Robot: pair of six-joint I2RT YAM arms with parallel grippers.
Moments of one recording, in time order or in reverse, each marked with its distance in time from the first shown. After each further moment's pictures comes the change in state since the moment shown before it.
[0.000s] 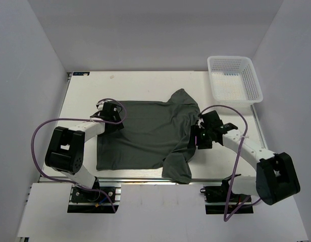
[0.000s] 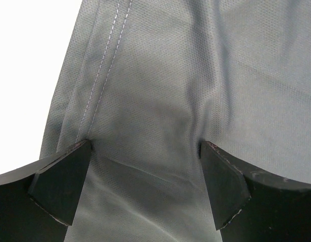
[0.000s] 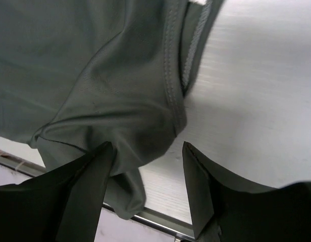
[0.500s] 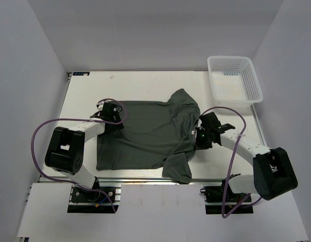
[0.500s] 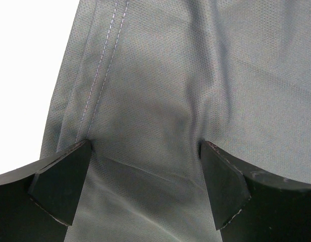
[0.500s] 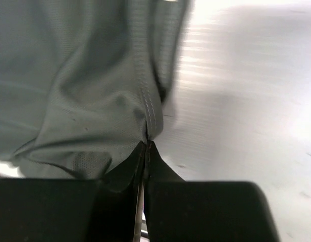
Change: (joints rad) left arm 0.000 -0.006 -0.008 0.009 0.006 0.018; right arm 0.002 0.079 -0.035 0.066 0.024 0.036
